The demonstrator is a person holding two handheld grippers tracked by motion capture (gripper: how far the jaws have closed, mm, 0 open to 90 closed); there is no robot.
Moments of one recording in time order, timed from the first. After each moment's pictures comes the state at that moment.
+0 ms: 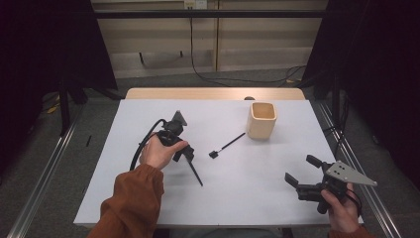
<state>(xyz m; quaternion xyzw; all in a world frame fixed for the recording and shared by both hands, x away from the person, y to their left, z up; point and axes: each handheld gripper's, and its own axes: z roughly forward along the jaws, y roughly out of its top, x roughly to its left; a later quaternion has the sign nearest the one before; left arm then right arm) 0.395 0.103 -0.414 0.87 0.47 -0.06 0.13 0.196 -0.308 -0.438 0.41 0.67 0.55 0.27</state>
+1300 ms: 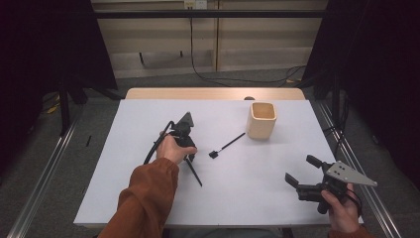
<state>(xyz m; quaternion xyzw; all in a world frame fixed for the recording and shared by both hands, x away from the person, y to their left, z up) 0.414 0.077 -0.444 0.82 0.57 -0.04 0.07 0.196 -0.309 -0.438 0.41 0.68 0.55 0.27</state>
